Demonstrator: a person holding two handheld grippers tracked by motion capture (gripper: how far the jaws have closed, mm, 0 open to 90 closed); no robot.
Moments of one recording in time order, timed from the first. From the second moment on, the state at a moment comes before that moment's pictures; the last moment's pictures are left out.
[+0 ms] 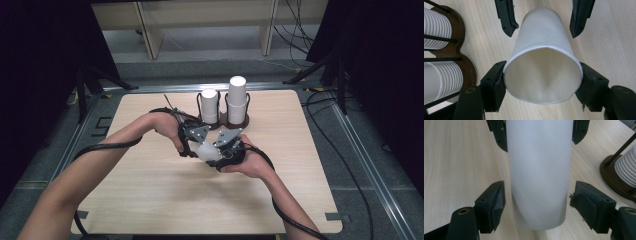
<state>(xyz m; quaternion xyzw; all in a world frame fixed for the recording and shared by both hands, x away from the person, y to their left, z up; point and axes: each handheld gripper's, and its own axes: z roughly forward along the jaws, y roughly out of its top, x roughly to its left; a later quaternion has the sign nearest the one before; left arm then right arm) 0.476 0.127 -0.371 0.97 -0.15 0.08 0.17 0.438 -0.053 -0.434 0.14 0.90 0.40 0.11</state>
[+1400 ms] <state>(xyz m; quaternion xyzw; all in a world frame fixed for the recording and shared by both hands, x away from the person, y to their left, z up) 0.475 0.121 -0.369 0.97 -0.17 0.08 0.14 0.438 -0.041 -0.440 0.14 0.90 0.40 0.10</state>
